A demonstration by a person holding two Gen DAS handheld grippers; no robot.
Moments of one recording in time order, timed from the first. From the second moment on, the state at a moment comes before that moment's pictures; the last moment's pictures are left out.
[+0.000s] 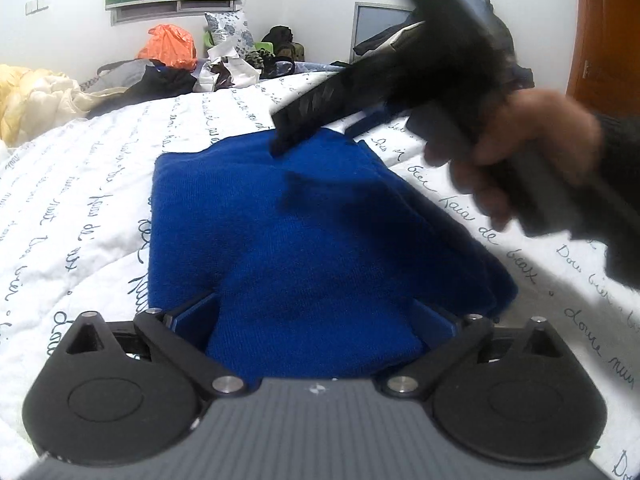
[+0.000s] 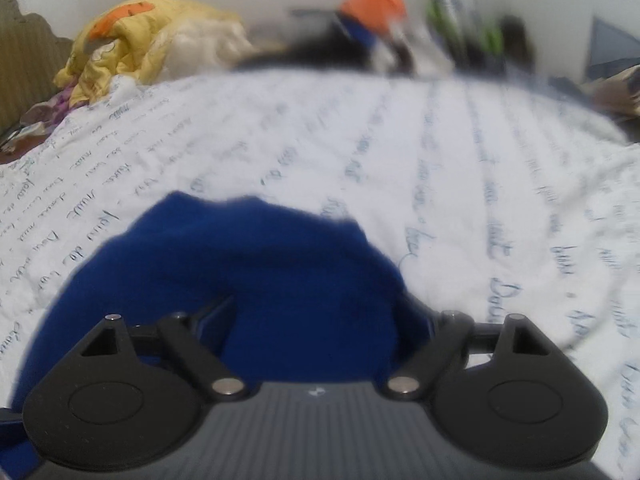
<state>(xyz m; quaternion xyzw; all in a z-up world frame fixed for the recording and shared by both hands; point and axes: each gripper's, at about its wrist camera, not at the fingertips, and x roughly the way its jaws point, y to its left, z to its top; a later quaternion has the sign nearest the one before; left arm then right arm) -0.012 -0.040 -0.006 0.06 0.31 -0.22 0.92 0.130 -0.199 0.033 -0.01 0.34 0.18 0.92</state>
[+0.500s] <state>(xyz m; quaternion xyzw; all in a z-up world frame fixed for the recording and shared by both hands) -0.079 -0.001 0.003 0.14 0.27 -0.12 0.95 0.061 -0.254 0.052 0.08 0.34 0.24 0.91</state>
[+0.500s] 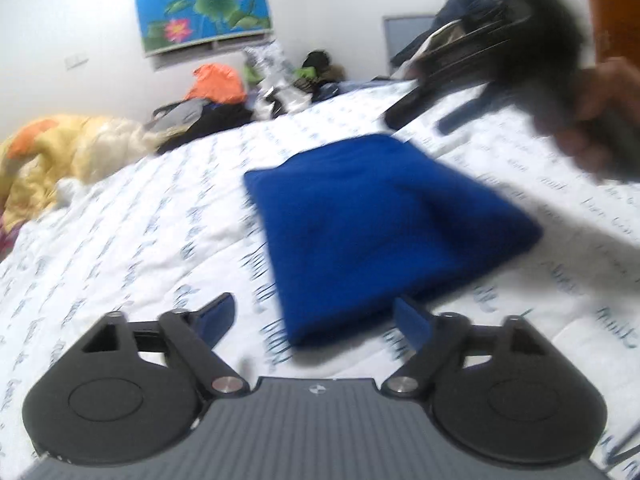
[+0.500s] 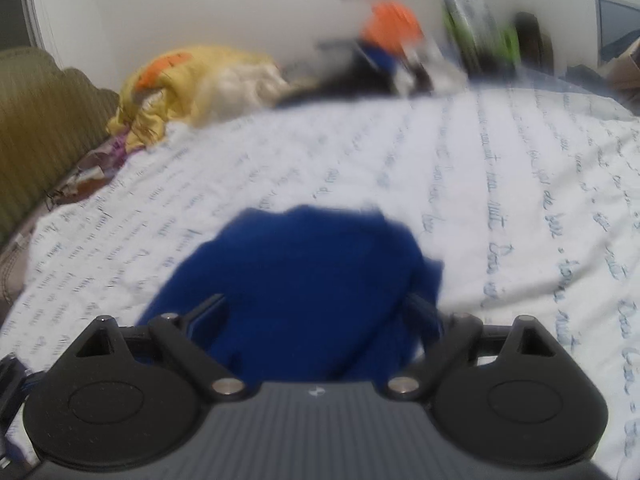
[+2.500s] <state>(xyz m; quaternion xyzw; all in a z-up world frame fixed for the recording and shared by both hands) -0.010 0.036 0.004 -0.15 0.36 -0.21 0.89 0.134 -0.346 -0.004 0.33 0.39 0.20 0.84</state>
